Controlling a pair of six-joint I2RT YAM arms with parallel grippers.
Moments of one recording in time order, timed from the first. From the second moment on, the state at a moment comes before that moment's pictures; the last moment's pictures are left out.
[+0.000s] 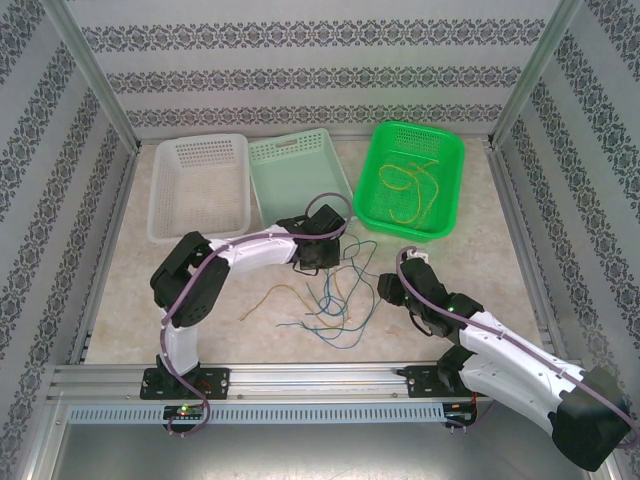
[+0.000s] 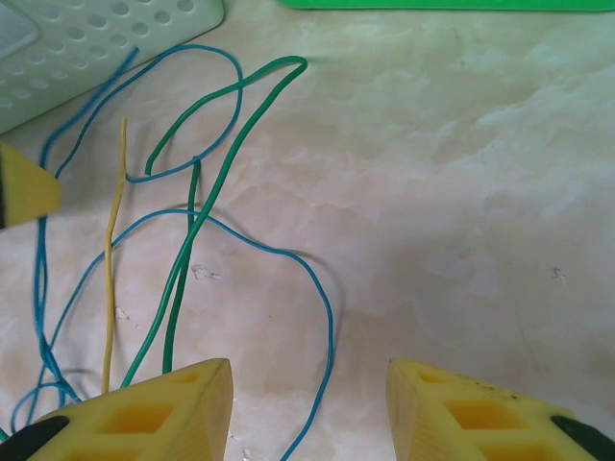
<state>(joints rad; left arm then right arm) -0.77 1.90 1.32 -0.51 0.01 -0.80 0.63 0.82 0.38 -0.37 0.18 0.67</state>
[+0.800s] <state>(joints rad) -0.77 1.47 1.25 -0.41 -0.11 -0.68 0.66 0.96 0.44 -0.24 0.10 0.59</state>
